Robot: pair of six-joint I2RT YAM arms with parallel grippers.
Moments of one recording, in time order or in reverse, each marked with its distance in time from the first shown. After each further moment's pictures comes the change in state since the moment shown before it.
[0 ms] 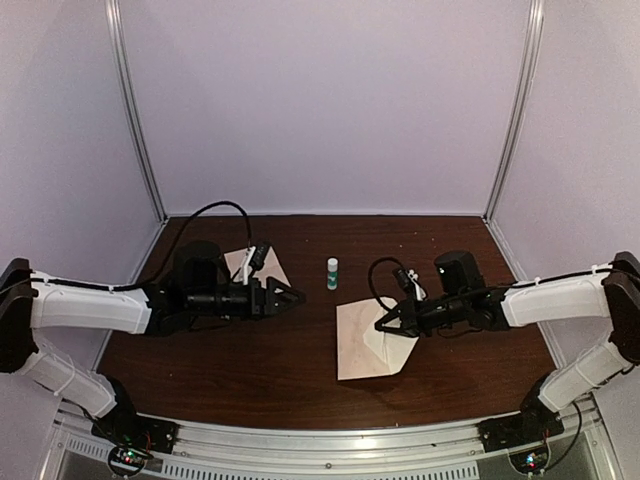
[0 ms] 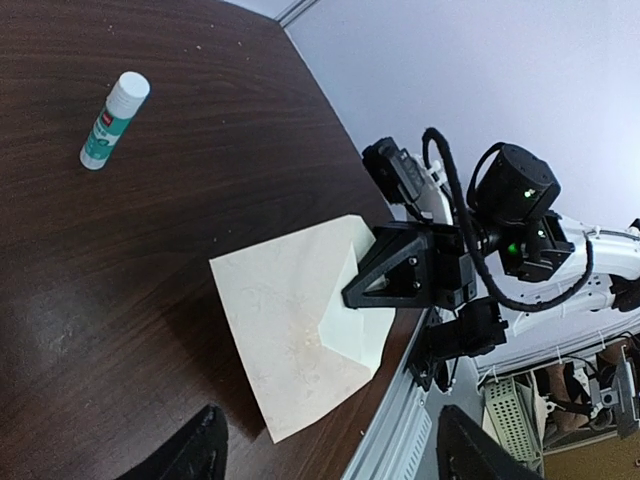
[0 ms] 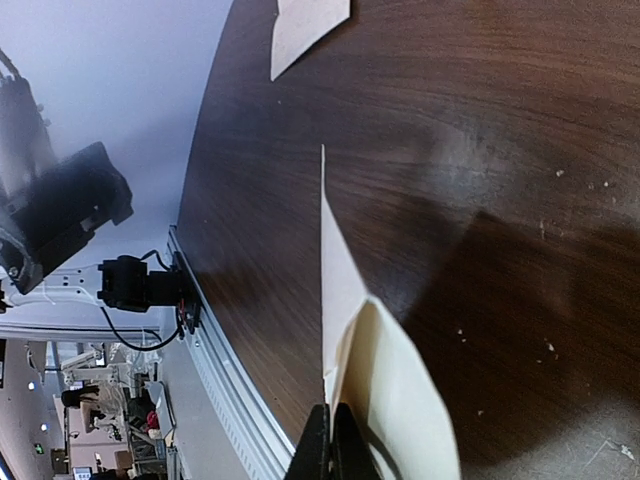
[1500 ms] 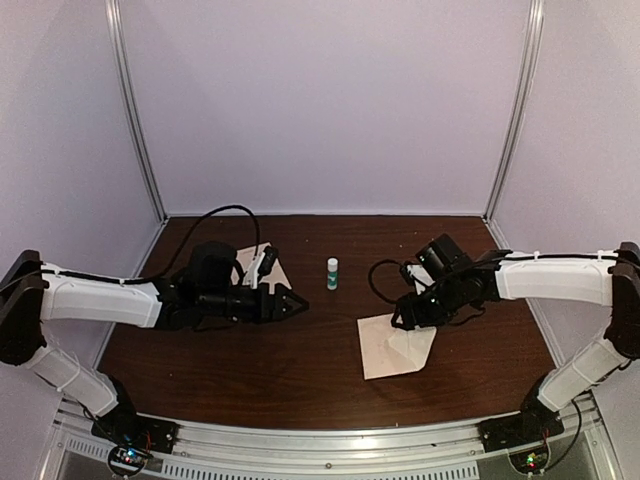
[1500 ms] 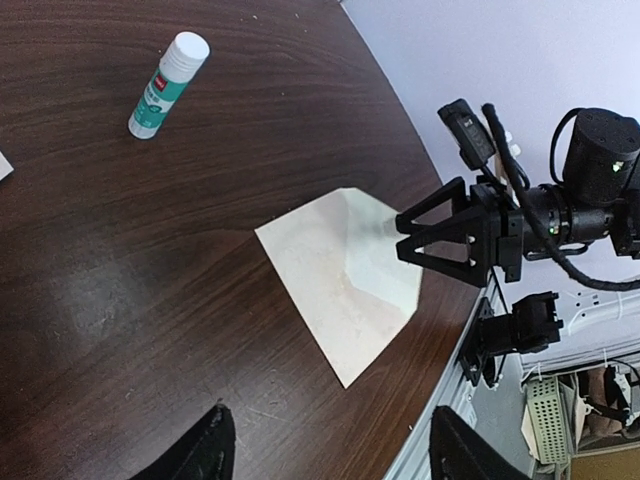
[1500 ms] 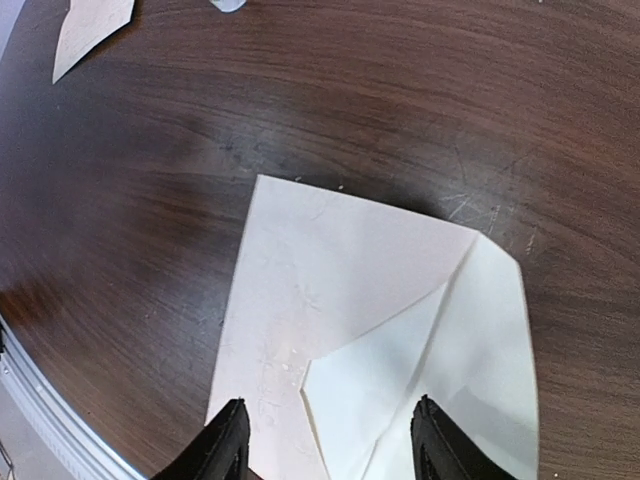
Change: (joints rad) left arm -0.011 0.076 0.066 -0.146 -0.072 0.063; right arm 0.030 0.055 0.277 -0.636 0.481 -0.302
